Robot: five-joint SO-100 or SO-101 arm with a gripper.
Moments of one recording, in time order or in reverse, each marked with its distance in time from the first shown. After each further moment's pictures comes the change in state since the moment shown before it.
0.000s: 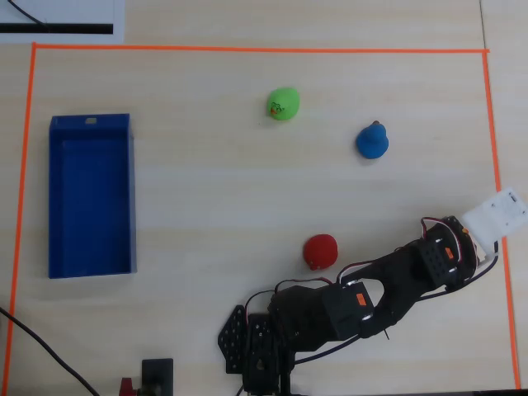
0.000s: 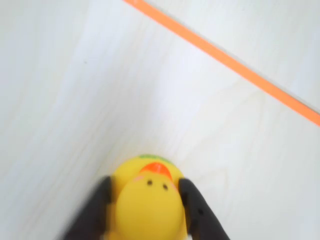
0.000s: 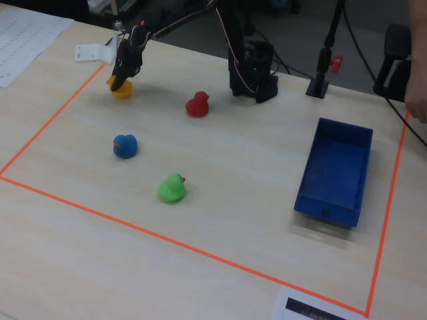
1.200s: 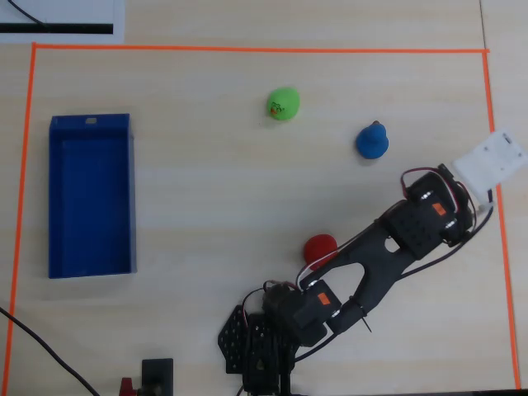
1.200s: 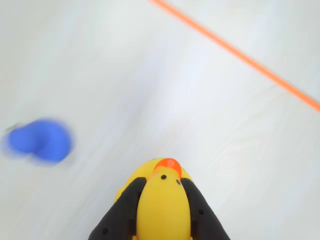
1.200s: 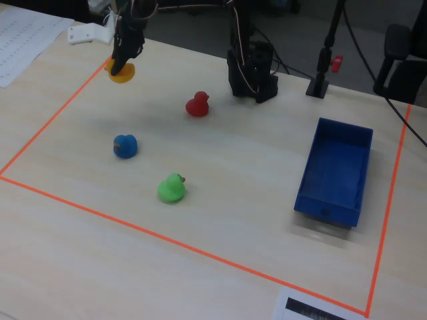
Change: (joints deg) arm -15.6 15.8 -18.5 37.1 11.7
